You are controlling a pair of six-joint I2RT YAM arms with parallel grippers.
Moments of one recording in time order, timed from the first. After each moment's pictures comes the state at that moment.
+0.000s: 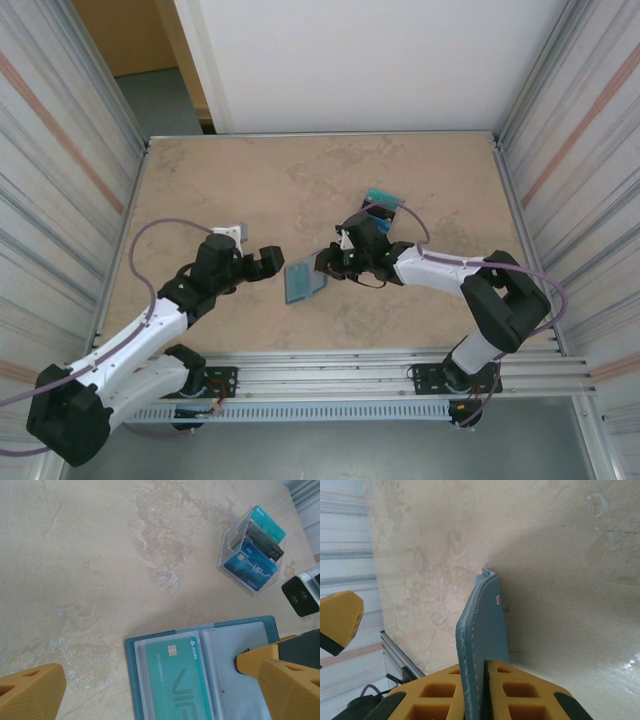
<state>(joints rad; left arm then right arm) -0.53 0.92 0.53 -0.23 0.05 -0.64 0.73 1.59 0.82 0.00 -0.42 1.02</state>
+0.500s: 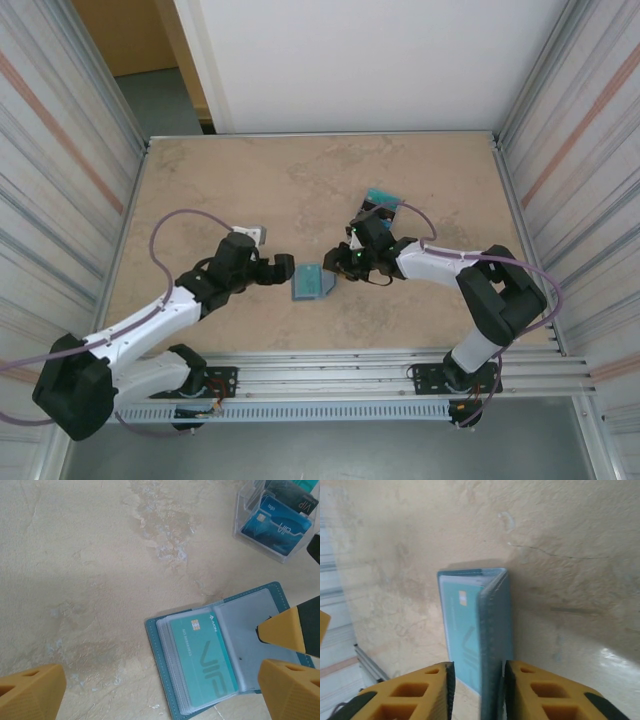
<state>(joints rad) -0.63 1.06 0.57 -0.23 -0.03 -0.51 0.67 1.62 0.82 -0.10 -0.41 0.96</state>
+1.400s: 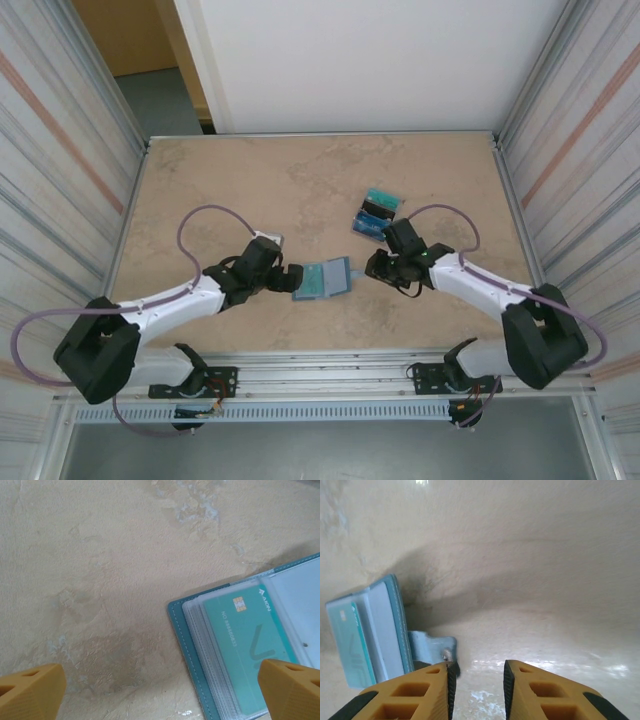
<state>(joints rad) -0.73 1.28 0.61 -0.23 -0.18 -0.44 0.55 1.30 0.71 -0.45 -0.09 0.85</state>
